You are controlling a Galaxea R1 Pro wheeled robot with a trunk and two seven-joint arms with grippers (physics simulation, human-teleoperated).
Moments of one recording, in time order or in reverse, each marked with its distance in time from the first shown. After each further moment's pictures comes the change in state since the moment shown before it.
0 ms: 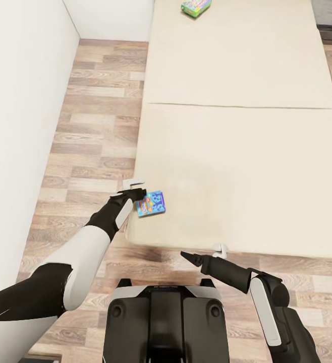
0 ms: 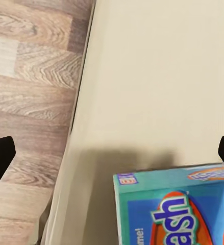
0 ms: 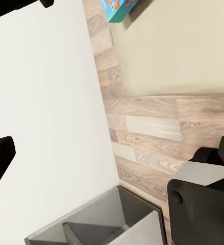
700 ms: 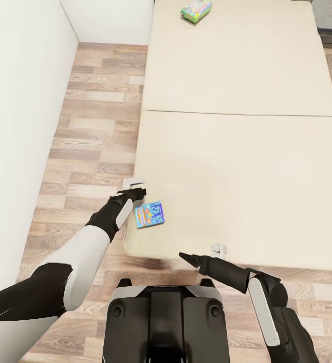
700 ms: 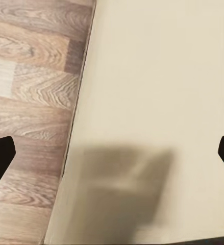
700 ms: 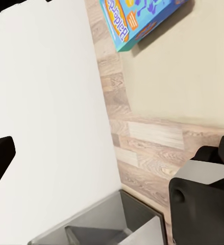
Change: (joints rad) left arm 0.000 0.000 0.000 0.000 0.000 -0.014 0.001; right arm 0.000 0.002 0.013 0.000 0.002 0.000 -0.001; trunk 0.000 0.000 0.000
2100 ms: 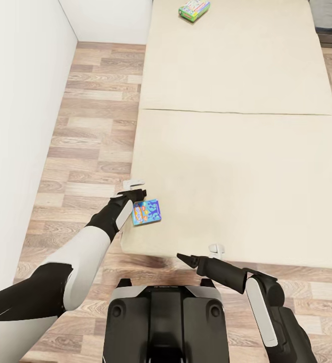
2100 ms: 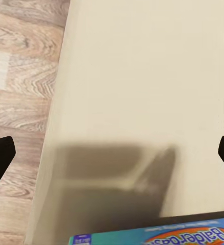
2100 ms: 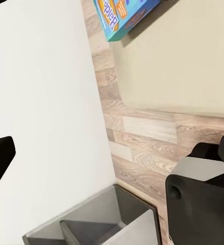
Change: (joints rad) left arm 0.000 0.000 0.000 0.021 0.000 -0.014 -0.001; right arm 0.000 0.000 0.027 0.002 -0.003 -0.005 -0.034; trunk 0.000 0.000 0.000
